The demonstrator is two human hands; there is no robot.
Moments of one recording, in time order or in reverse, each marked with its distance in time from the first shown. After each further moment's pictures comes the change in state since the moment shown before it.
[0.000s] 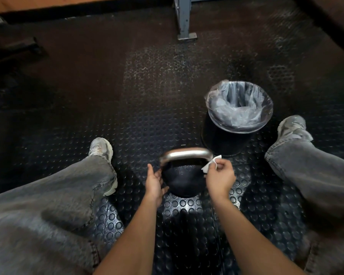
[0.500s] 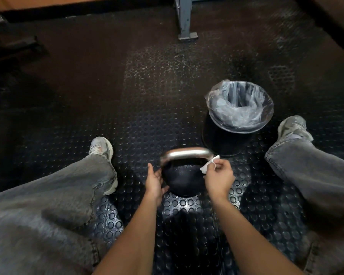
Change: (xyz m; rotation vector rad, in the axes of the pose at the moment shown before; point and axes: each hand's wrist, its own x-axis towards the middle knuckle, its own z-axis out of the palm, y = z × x) left_hand 0.001 0.000 0.000 -0.005 -0.012 -0.004; right_hand -0.003 0.001 0.000 -0.021 -0.023 -0.031
